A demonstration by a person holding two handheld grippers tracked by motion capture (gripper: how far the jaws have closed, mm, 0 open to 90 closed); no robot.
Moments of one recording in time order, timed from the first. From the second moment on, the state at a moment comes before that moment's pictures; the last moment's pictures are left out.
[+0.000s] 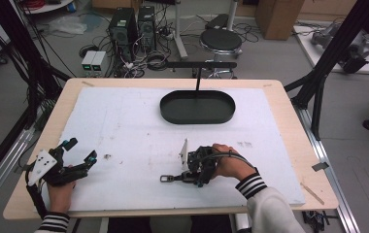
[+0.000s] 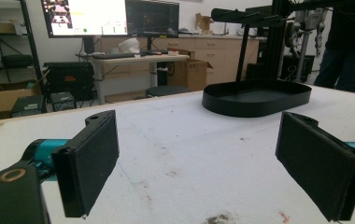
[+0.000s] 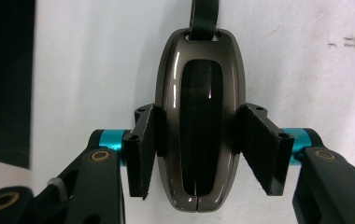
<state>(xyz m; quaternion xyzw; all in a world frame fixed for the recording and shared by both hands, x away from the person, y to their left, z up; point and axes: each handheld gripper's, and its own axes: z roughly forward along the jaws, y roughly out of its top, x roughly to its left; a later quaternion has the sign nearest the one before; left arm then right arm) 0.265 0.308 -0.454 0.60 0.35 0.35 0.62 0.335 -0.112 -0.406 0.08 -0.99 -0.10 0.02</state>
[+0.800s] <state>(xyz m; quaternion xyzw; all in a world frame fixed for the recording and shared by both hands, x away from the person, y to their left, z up) 0.265 0.308 -0.454 0.60 0.35 0.35 0.62 0.372 -0.175 -0.362 -0.15 -0.95 -0.27 -0.05</state>
